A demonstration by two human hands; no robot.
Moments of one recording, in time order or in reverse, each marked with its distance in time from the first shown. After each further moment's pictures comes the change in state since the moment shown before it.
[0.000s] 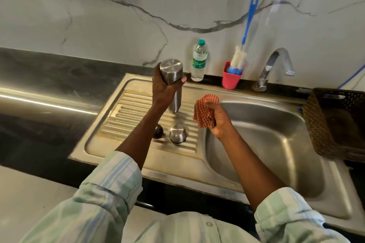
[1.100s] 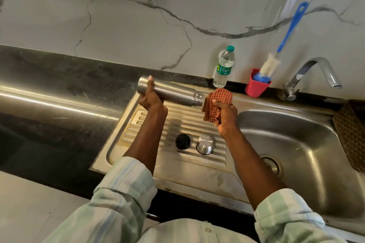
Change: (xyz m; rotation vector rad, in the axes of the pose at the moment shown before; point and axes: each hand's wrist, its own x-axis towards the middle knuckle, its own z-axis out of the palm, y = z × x) left_hand 0.065 -0.062 -0.090 -0.874 0.551 -0.688; right_hand 0.052 0.024 0.085 0.032 0.195 -0.193
